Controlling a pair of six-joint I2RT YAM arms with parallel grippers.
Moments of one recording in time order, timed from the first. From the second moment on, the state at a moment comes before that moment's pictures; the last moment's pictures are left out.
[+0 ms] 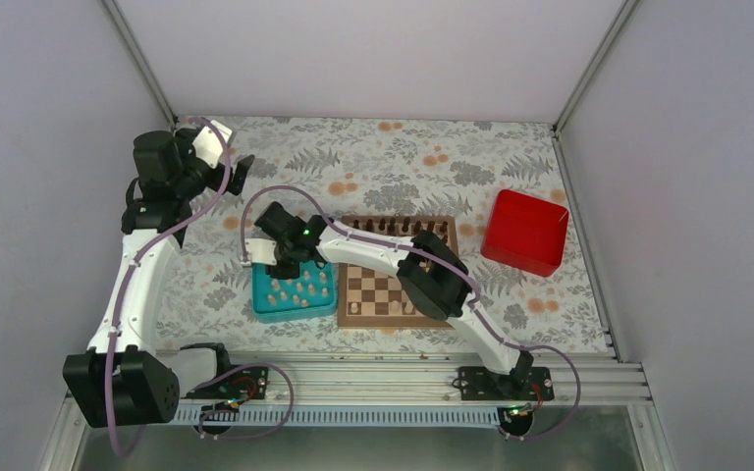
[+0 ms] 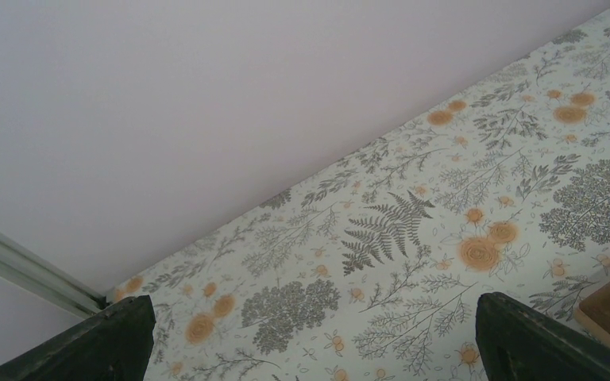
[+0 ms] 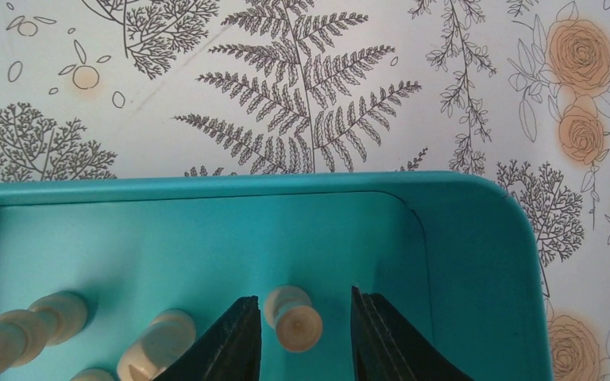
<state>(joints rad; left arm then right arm) 0.07 1.14 1.07 -0.29 0.37 0.43 1.09 2.35 1.93 -0.56 -0.14 -0.60</state>
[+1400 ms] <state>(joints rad) 0.07 1.14 1.07 -0.29 0.37 0.43 0.97 2.10 1.87 -0.68 -0.20 -0.57</state>
